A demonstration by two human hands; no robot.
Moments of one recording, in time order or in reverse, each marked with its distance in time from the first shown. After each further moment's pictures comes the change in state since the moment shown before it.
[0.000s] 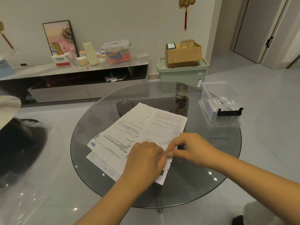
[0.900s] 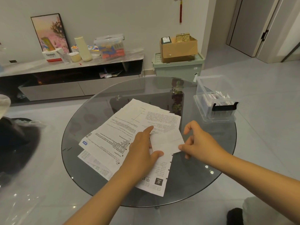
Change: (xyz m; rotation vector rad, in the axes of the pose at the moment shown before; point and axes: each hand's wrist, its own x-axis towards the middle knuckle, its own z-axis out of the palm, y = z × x) left_hand 0.010 -0.006 0.020 -0.357 -0.195 -0.359; right_hand -0.023 0.005 -0.007 0.183 0.153 0.345
